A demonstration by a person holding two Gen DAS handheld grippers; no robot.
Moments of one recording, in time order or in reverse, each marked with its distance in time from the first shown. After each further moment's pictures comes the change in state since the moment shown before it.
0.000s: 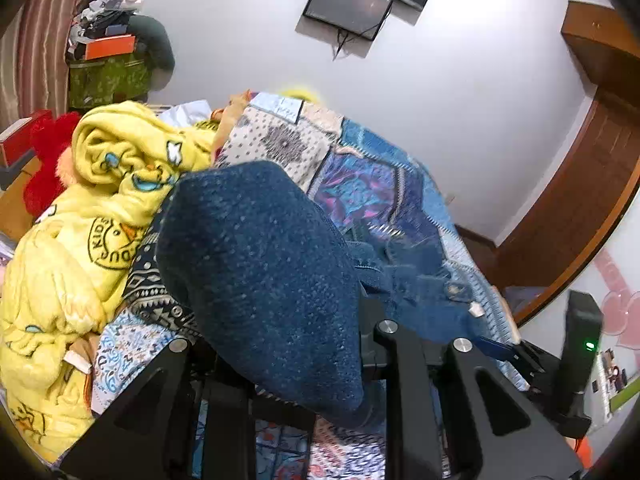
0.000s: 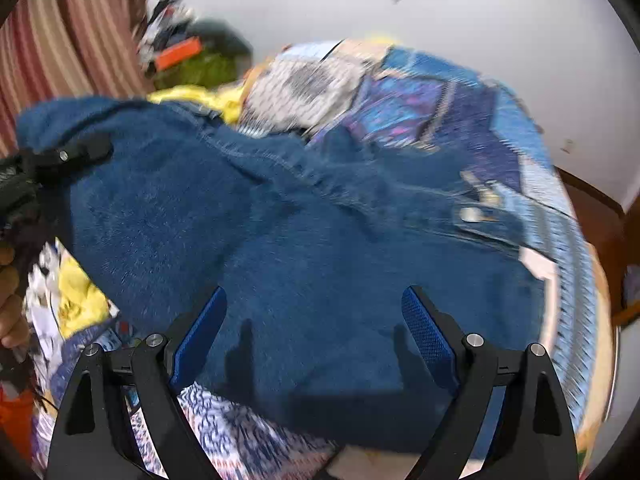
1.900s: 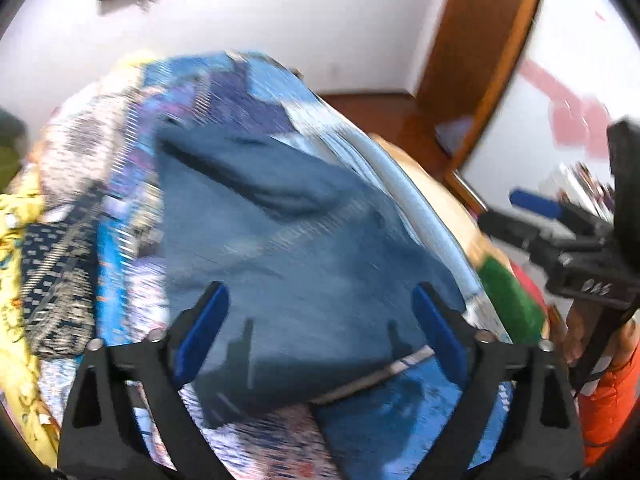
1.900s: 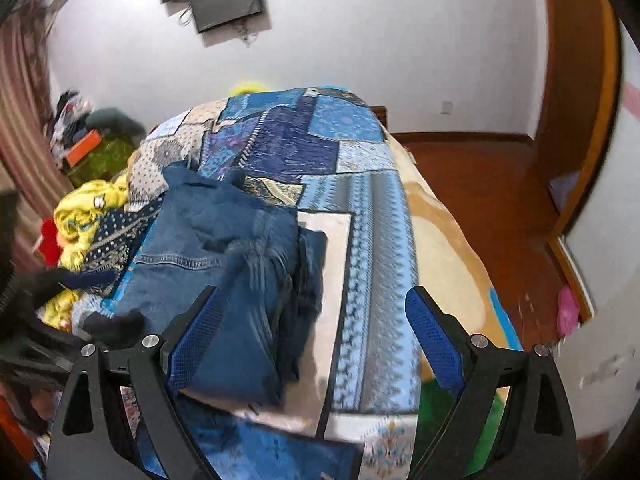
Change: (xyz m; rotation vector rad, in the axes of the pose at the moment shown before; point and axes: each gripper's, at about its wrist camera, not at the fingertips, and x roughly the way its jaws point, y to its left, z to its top) left arm 0.052 -0.214 -0.067 0.513 0.301 -0.179; right arm -0.149 -0.155 -0.079 0.333 -0.172 -0.255
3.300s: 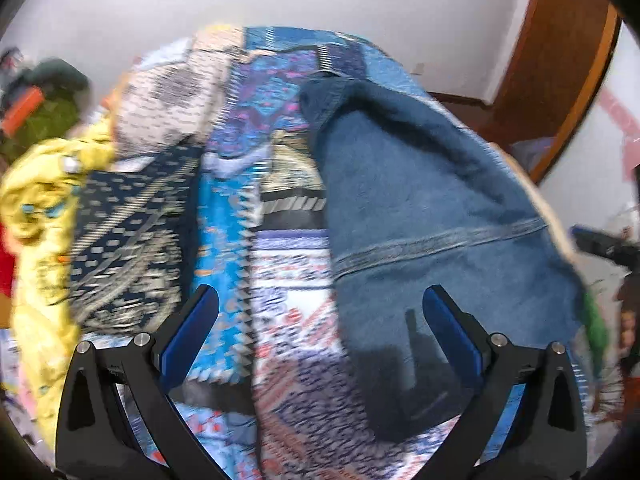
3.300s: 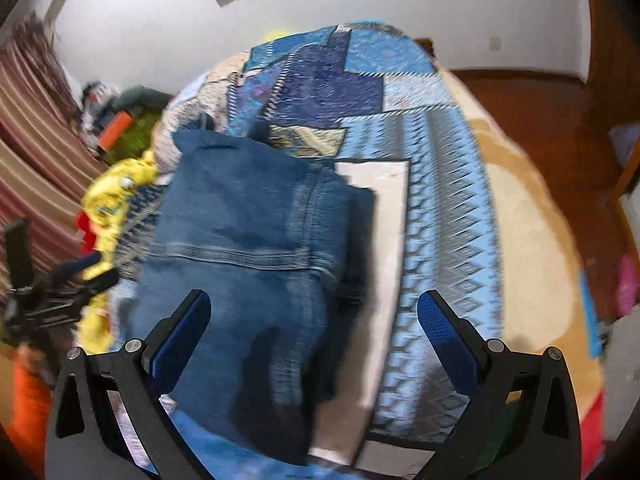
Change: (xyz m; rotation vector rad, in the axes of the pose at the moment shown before) left arm 0.029 0.107 -0.024 -0.148 0.066 0.142; right arm 0.078 -0.012 0.000 0.114 0.215 0.280
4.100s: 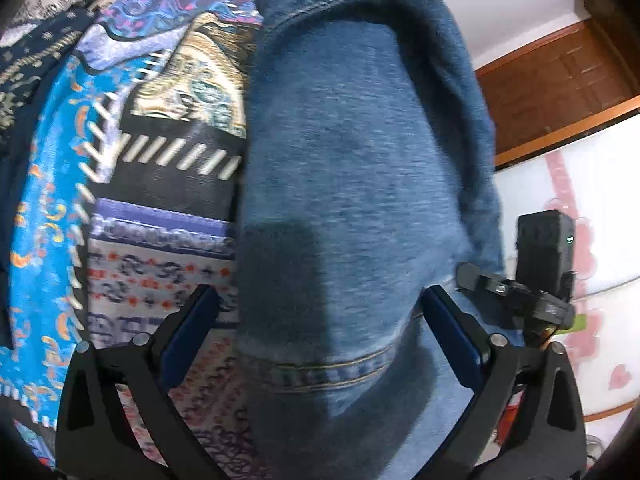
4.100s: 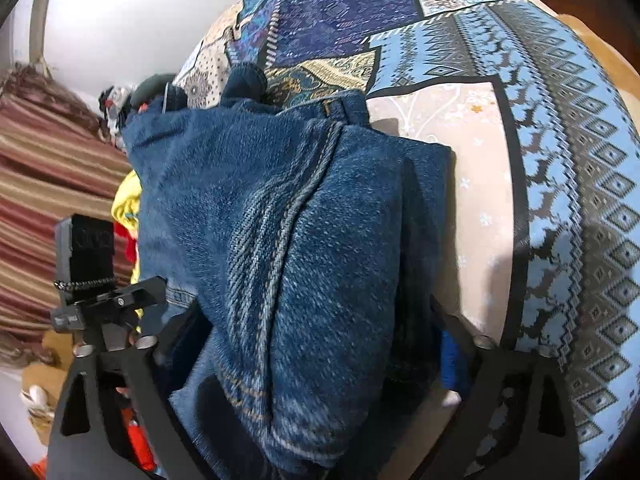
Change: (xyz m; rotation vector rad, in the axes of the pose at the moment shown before) left arm 0.119 0.012 0.027 -0.290 0.262 -0.472; right arm 0.109 -0.021 0.026 0.158 0.209 0.265
